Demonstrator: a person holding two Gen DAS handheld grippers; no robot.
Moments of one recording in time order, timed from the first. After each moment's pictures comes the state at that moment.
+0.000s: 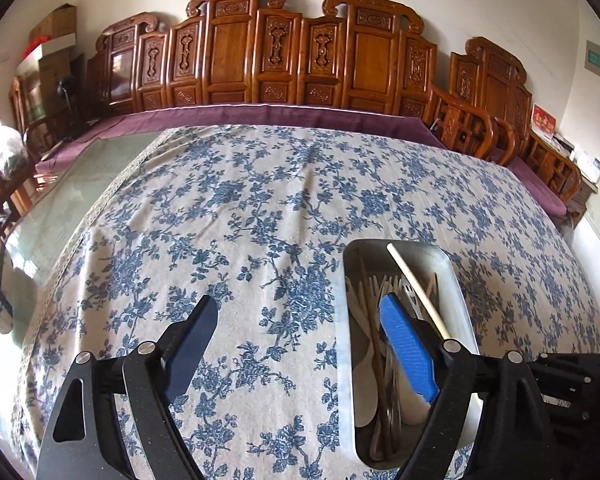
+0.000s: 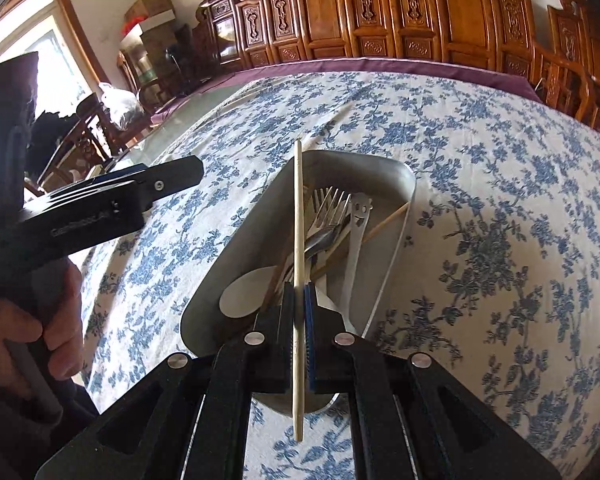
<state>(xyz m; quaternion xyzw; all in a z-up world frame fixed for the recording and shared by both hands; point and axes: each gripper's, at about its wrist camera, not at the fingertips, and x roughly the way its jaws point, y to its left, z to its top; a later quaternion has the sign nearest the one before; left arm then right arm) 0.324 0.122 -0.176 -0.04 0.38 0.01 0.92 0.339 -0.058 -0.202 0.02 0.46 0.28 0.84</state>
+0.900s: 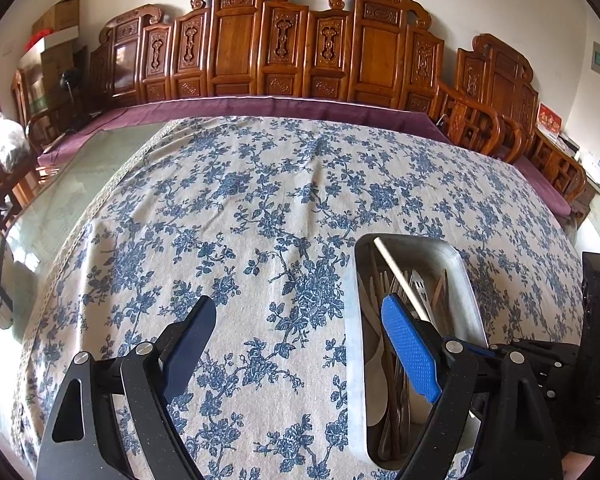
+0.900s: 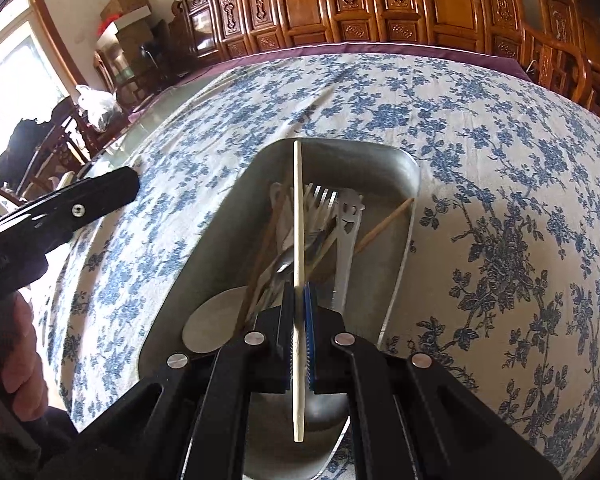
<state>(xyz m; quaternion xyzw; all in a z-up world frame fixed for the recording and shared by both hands) 0.328 0.128 -0.181 -0.04 0.40 0.01 0.92 0.372 -0.040 -0.229 0.02 0.48 0.26 0.84</state>
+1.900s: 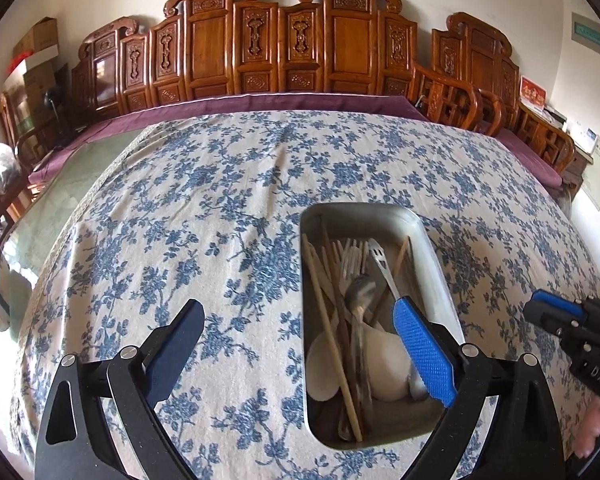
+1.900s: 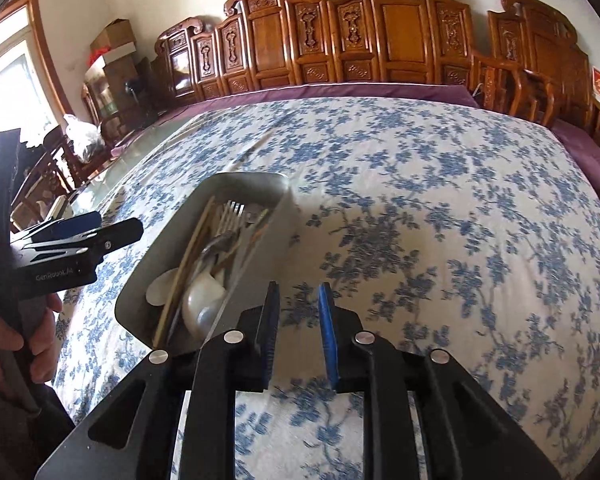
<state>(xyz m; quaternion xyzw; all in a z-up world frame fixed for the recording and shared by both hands) 0.309 0.078 -0.191 0.00 0.40 -0.01 0.92 0.322 -0.151 -0.196 0.02 0.41 0.20 0.89</state>
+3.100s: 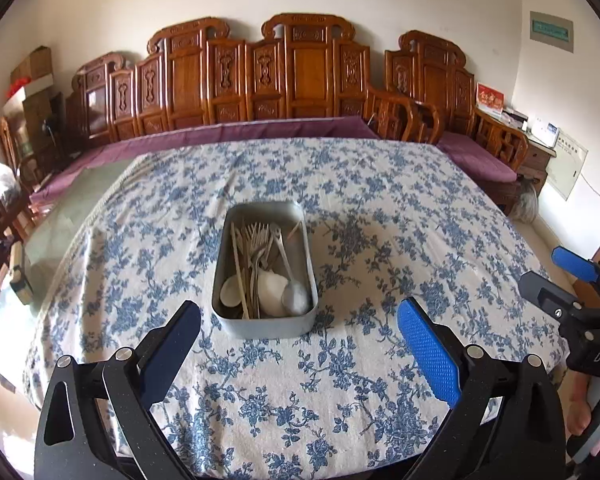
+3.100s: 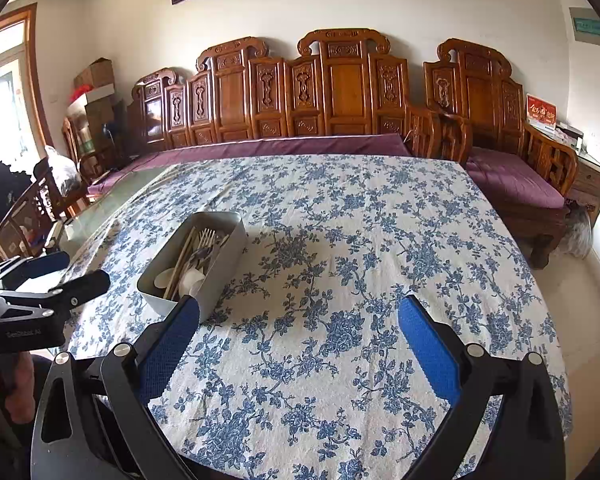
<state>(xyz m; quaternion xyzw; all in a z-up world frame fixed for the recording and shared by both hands) 0.163 -0.014 -0.110 0.01 0.36 -0.04 0.93 0.179 -0.243 -0.106 0.02 0.33 0.12 0.94</state>
